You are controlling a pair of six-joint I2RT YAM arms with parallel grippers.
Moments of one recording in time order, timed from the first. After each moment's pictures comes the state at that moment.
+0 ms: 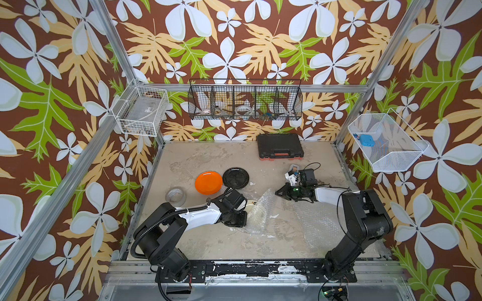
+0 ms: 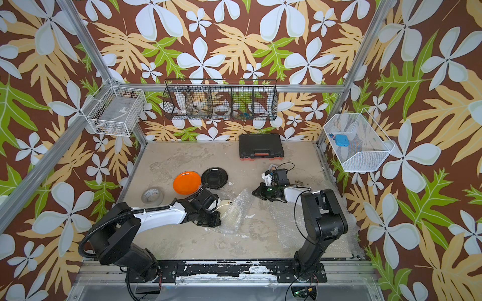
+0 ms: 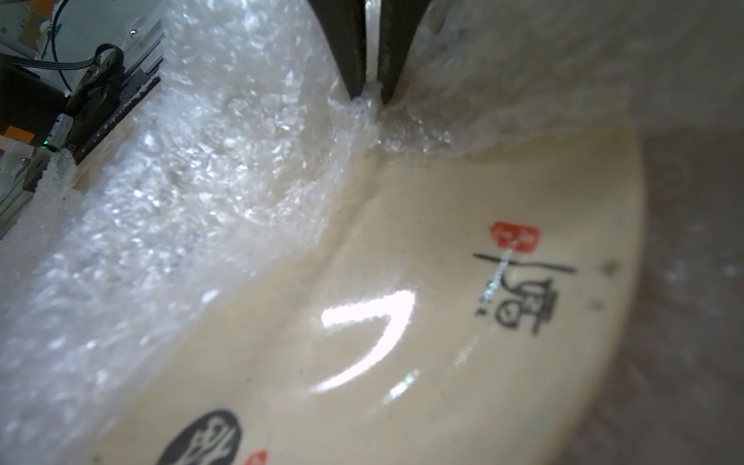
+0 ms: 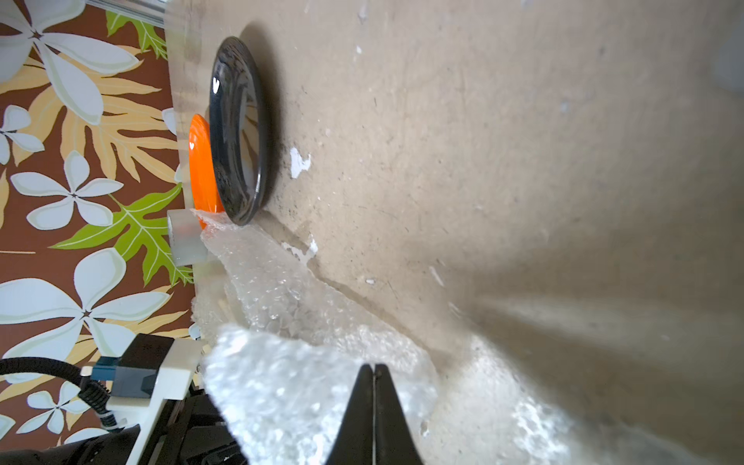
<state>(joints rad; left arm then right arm) -0.75 1.58 0.75 -0.34 0.27 -0.62 0.18 1.70 0.84 -0.08 -0.68 0.53</state>
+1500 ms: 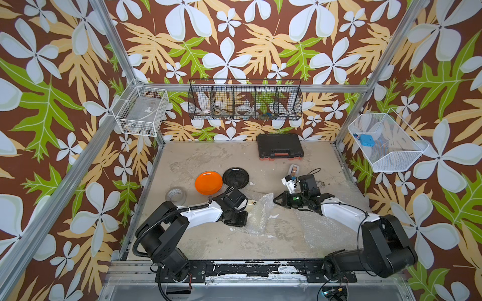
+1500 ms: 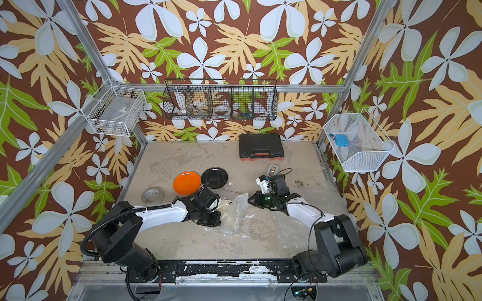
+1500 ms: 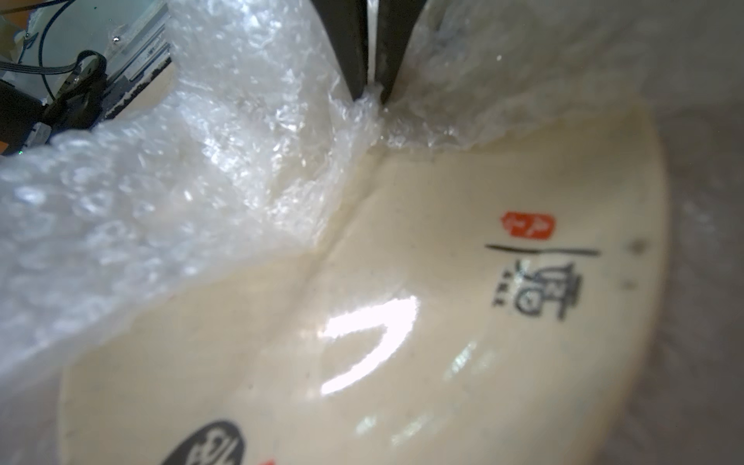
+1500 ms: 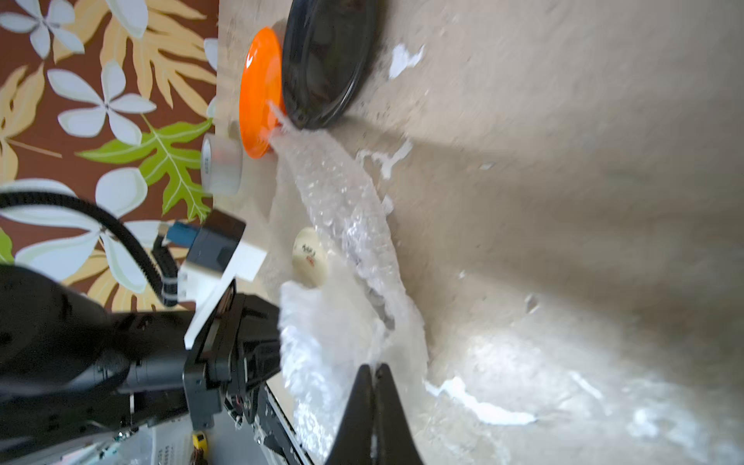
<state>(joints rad) -0.75 1.60 0.79 -0.38 0.28 -0.58 0.38 1.36 0.65 -0.15 -0.67 0.56</state>
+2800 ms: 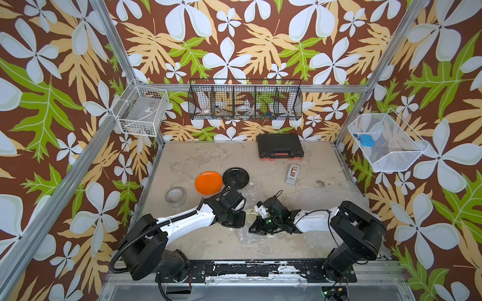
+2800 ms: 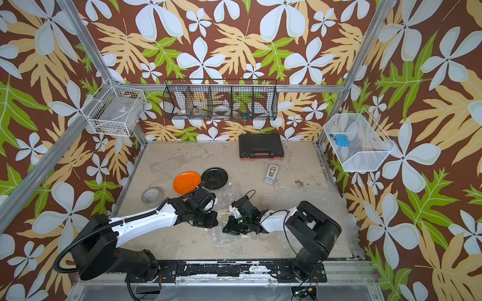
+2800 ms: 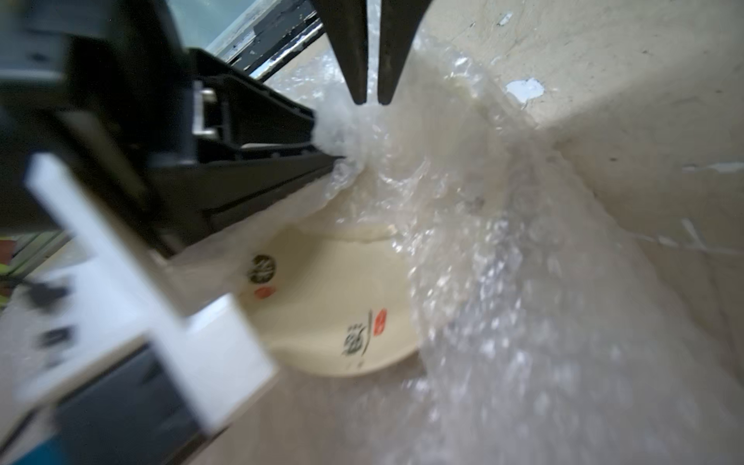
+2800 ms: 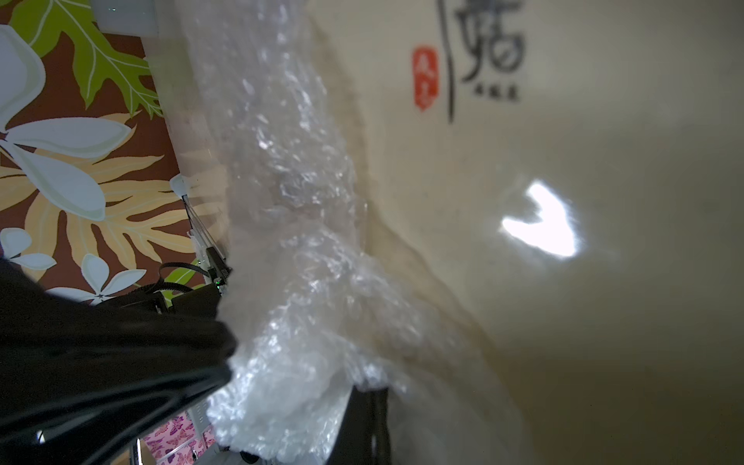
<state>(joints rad) -0.79 1.42 0.75 -0.49 0.27 -0.67 0.82 1.64 0.60 0.17 -0.55 0.97</state>
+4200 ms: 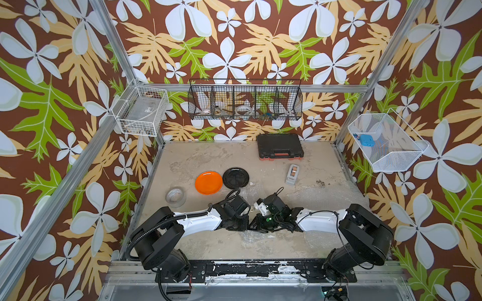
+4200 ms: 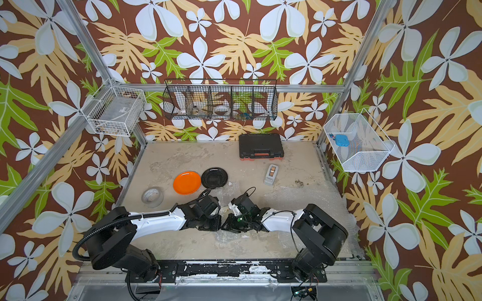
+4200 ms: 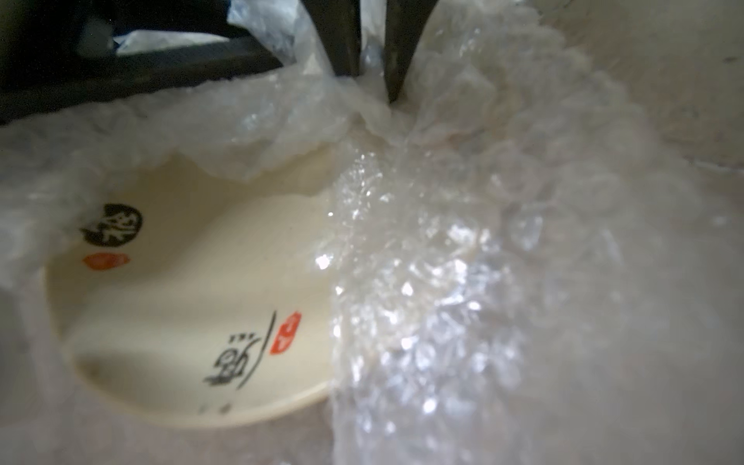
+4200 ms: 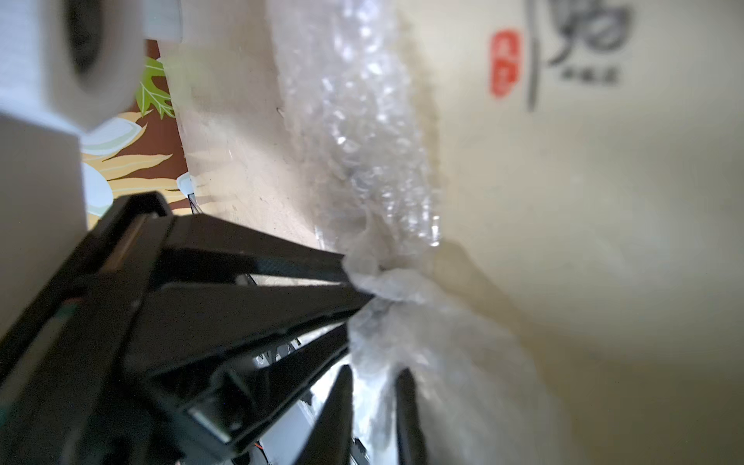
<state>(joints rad) -0.85 1.56 0.71 -0.29 0.16 -0.76 0.82 1.56 0.66 0.03 -0.54 0.92</state>
